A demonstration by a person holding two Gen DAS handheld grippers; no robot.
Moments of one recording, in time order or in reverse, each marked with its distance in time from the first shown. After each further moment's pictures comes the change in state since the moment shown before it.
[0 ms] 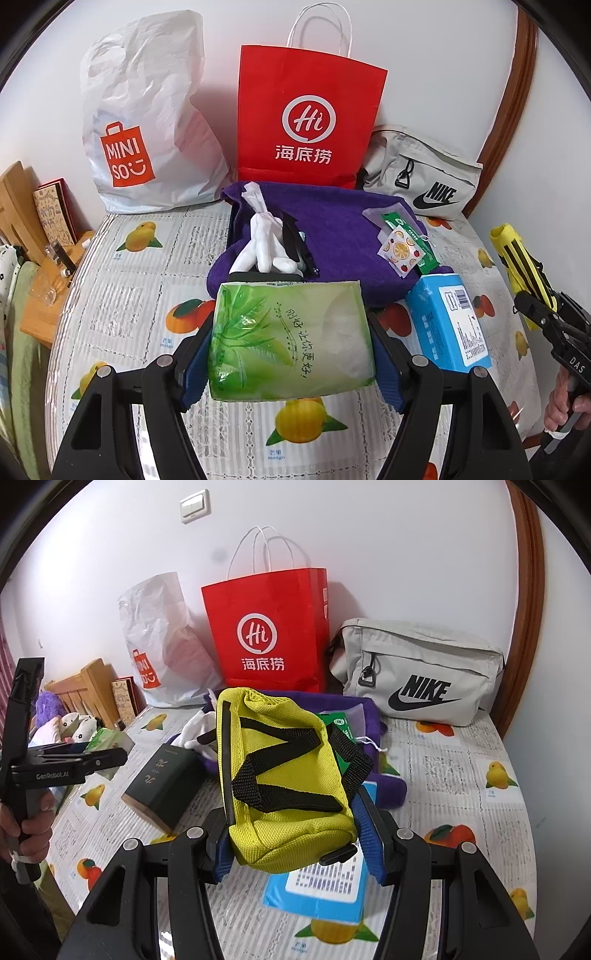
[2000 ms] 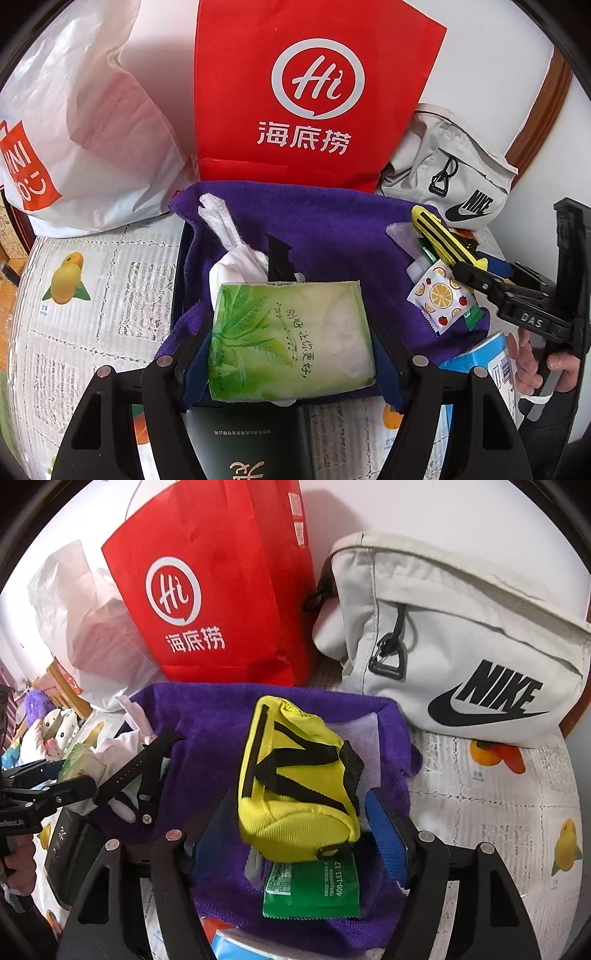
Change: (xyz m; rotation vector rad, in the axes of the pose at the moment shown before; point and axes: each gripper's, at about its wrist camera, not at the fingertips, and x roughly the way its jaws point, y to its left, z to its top) left arm 0.138 -0.001 0.071 -0.006 0.108 -0.068; right arm 0.200 -0.052 0.069 0.033 0.189 0.057
